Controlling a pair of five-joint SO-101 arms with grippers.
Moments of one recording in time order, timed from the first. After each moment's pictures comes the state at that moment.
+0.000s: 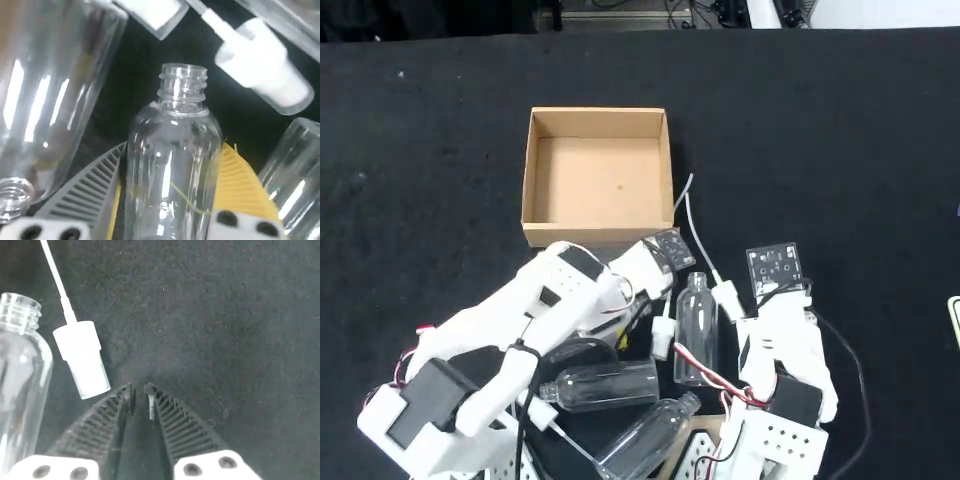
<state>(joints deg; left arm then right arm) 29.6 -8.7 44.3 50.5 -30.0 19.8 -103.0 95.7 68.2 26.7</state>
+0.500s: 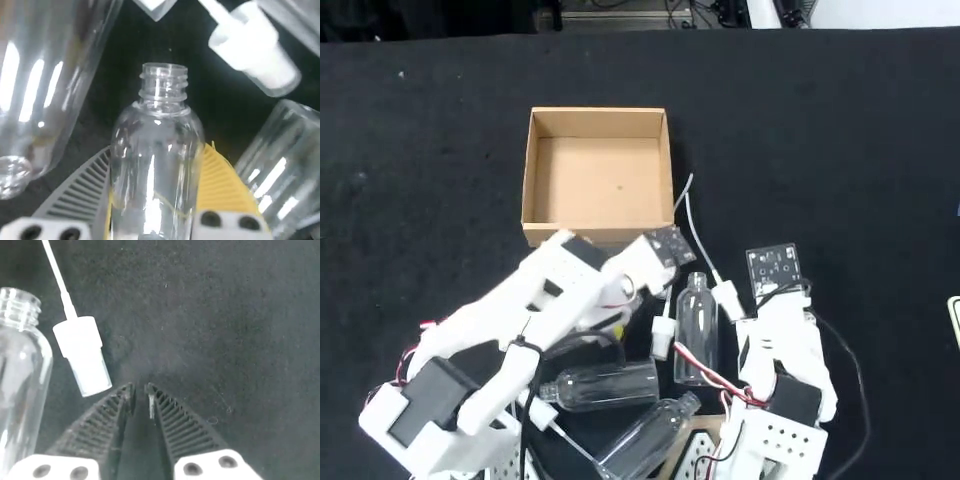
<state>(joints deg) 29.7 -8.7 37.1 63.3 -29.0 19.8 -103.0 96.3 68.2 26.7</state>
